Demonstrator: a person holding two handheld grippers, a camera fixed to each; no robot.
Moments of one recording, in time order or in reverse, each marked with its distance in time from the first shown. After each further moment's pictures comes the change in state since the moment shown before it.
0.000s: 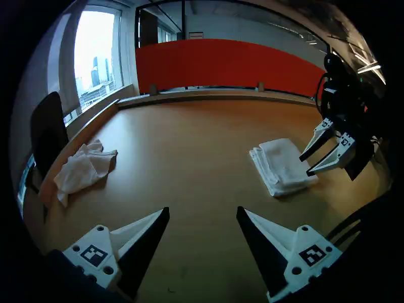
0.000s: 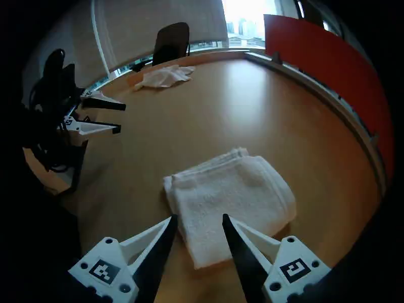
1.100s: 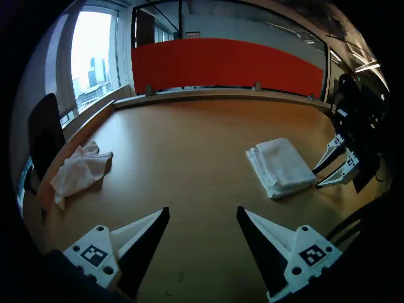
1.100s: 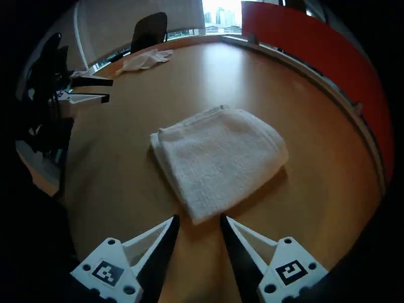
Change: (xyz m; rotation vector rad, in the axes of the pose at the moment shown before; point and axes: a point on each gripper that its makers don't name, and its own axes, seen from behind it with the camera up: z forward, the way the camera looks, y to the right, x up) left arm 0.004 0.005 0.005 -0.022 -0.001 0.009; right arm -0.068 -0.001 -0.015 -0.135 -0.076 0.094
